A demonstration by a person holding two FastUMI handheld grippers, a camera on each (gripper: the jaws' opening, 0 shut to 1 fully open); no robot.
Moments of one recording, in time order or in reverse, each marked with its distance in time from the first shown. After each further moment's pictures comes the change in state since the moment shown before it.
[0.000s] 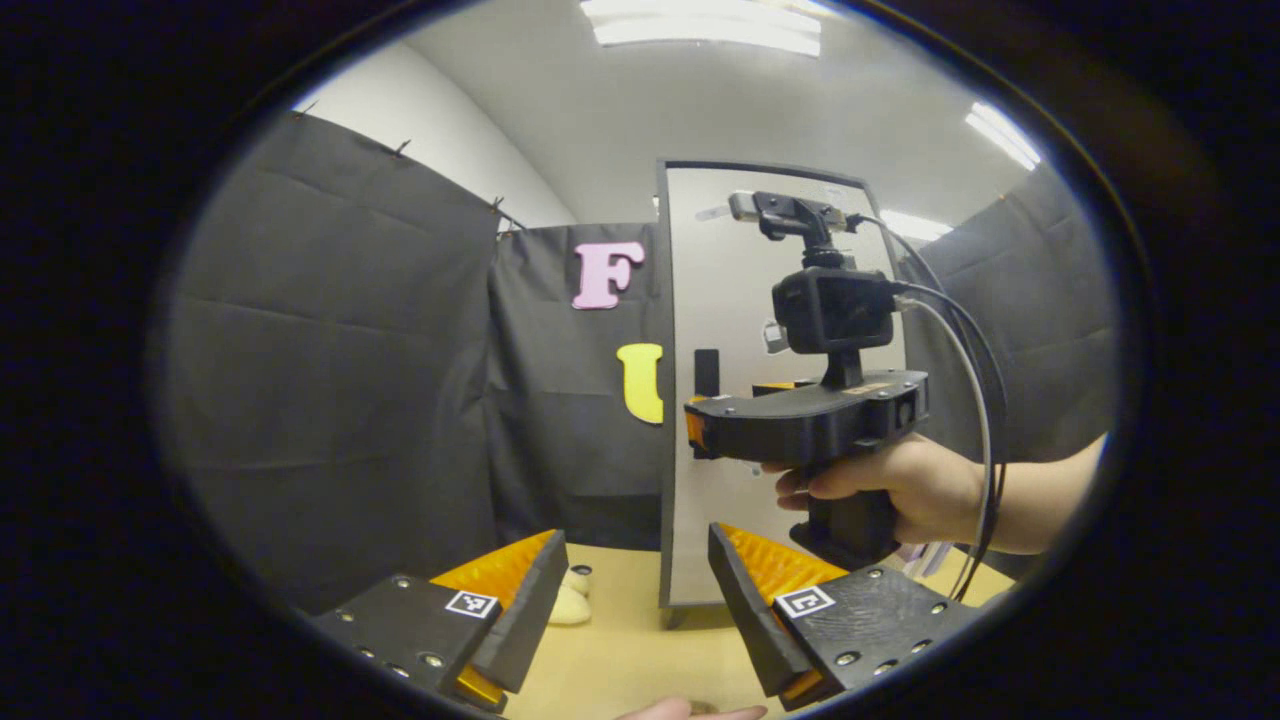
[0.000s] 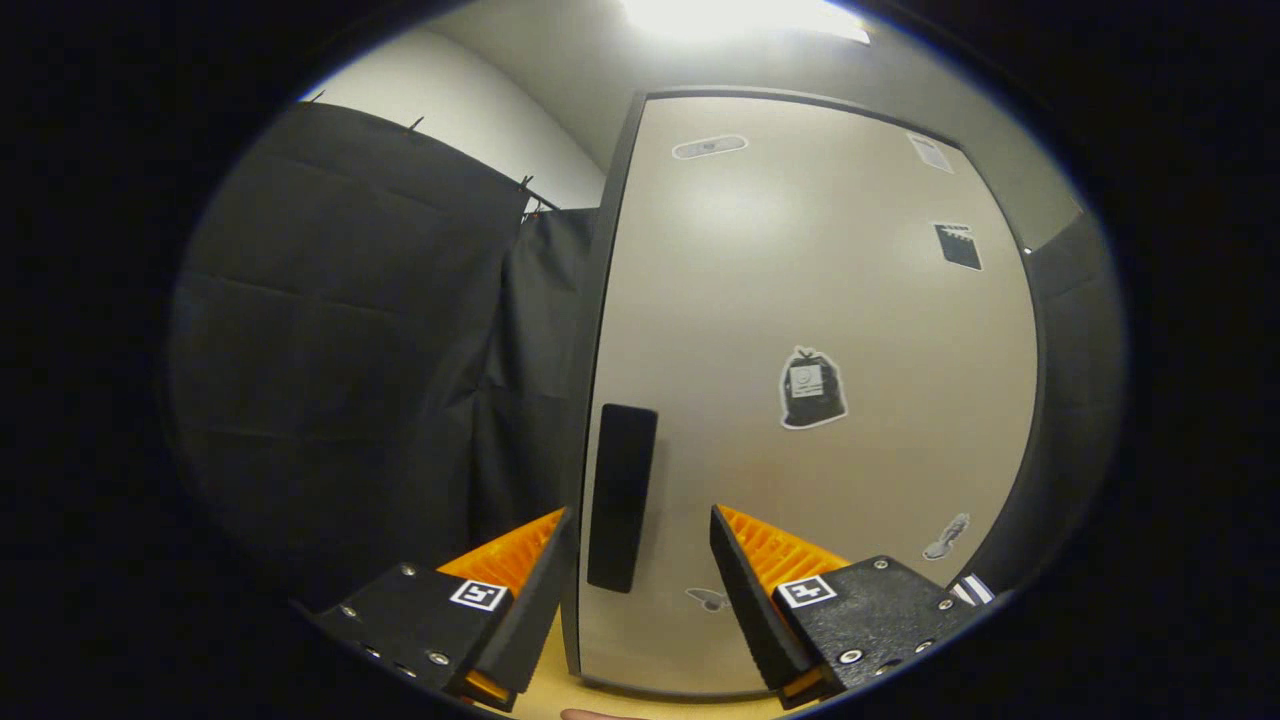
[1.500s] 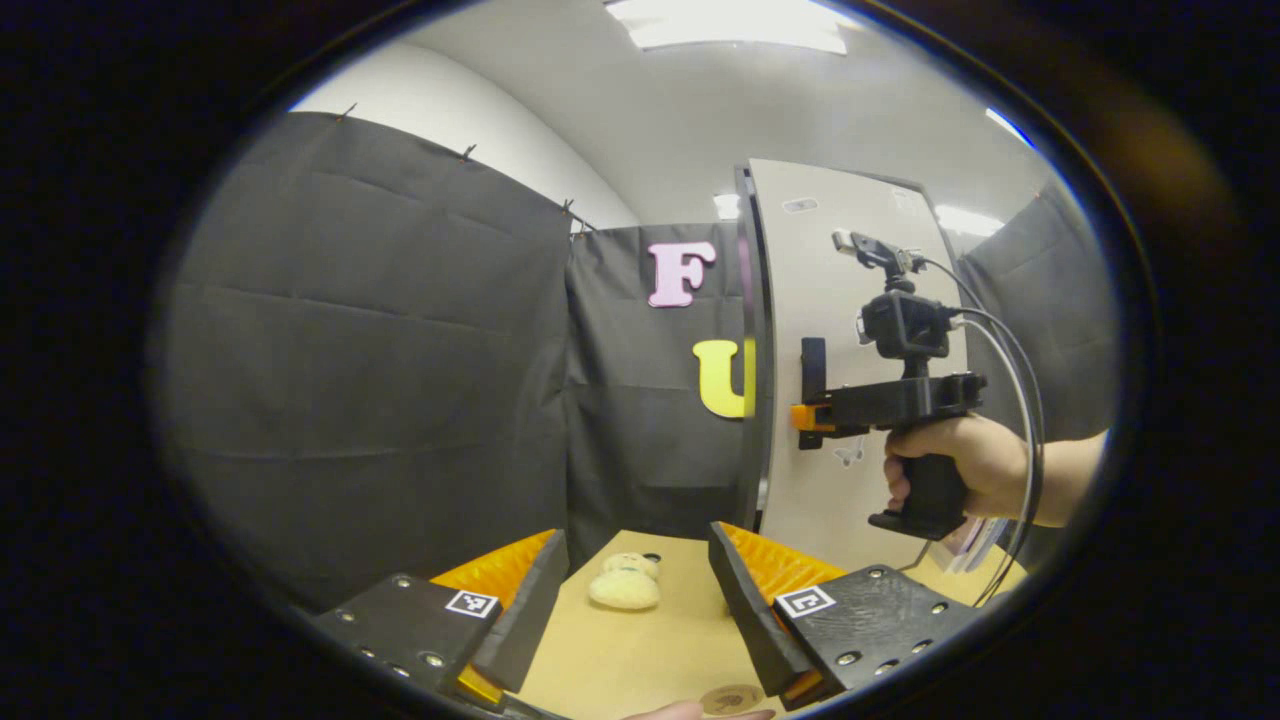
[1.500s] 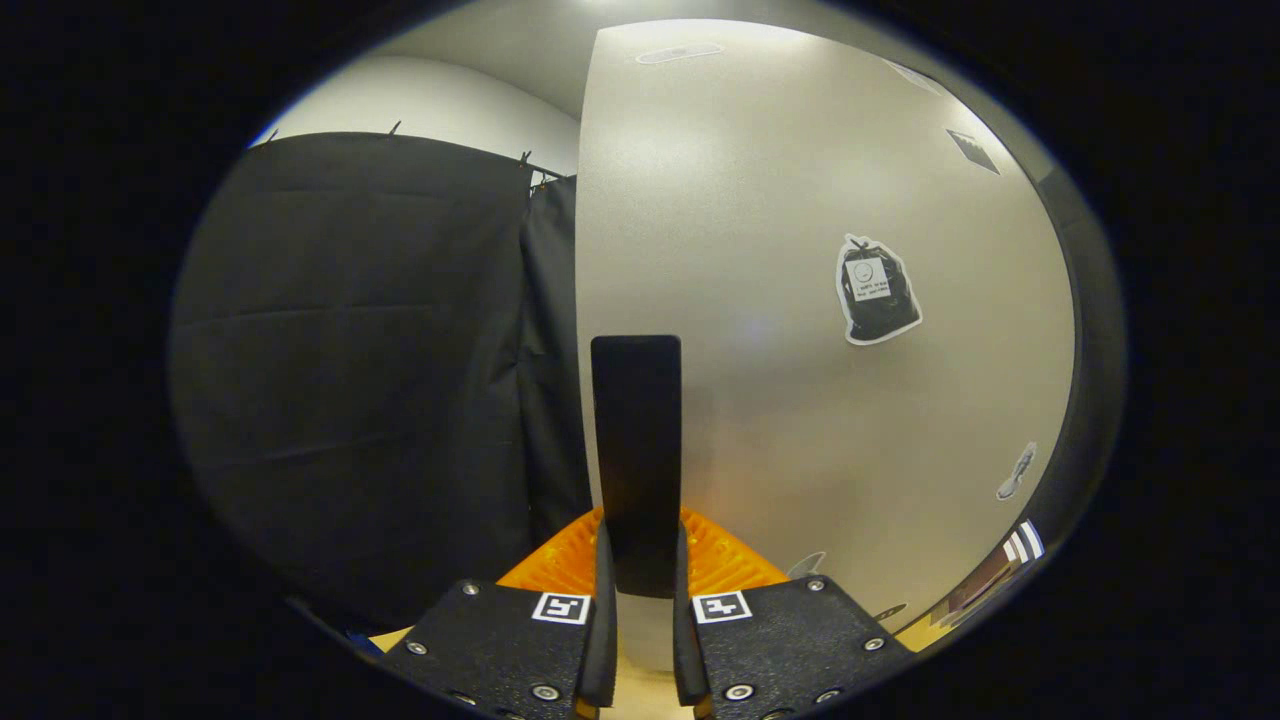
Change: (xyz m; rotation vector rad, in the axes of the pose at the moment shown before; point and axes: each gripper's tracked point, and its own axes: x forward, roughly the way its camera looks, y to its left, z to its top) left arm -0.042 0.059 -0.005 -0.007 -0.002 0.140; right arm 0.005 0.006 -0.030 0.143 0.129 0.139
